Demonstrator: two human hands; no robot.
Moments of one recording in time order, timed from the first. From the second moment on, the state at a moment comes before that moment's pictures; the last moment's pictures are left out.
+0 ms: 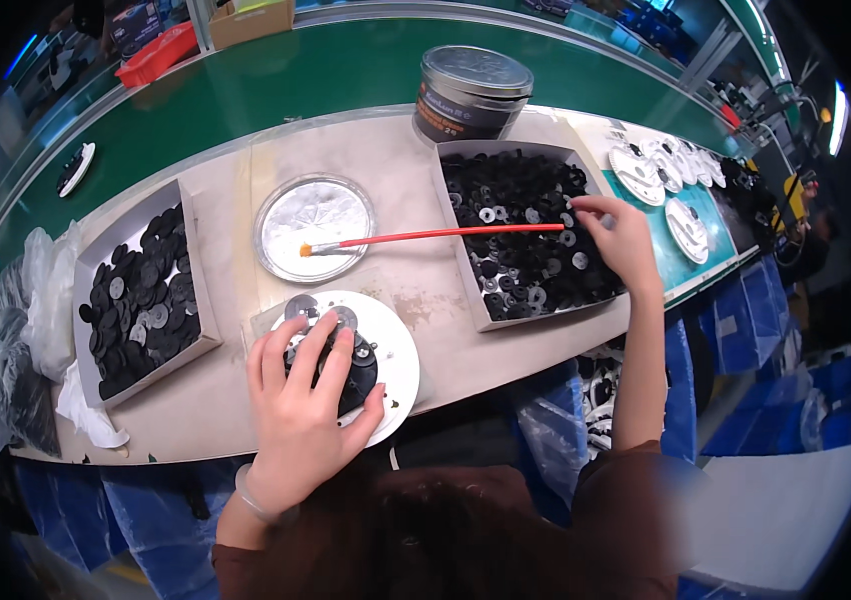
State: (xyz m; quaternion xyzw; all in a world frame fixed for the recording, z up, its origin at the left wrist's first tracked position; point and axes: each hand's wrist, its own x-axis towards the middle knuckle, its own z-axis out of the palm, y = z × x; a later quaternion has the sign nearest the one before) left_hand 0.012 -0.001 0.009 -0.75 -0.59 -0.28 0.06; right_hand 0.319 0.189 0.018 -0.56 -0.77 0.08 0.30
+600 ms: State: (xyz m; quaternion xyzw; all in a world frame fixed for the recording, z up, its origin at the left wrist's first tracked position) left_hand 0.014 -0.003 0.007 -0.75 -0.60 -0.28 0.05; right_hand 0.303 0.236 0.015 -0.61 -0.76 0.17 0.13
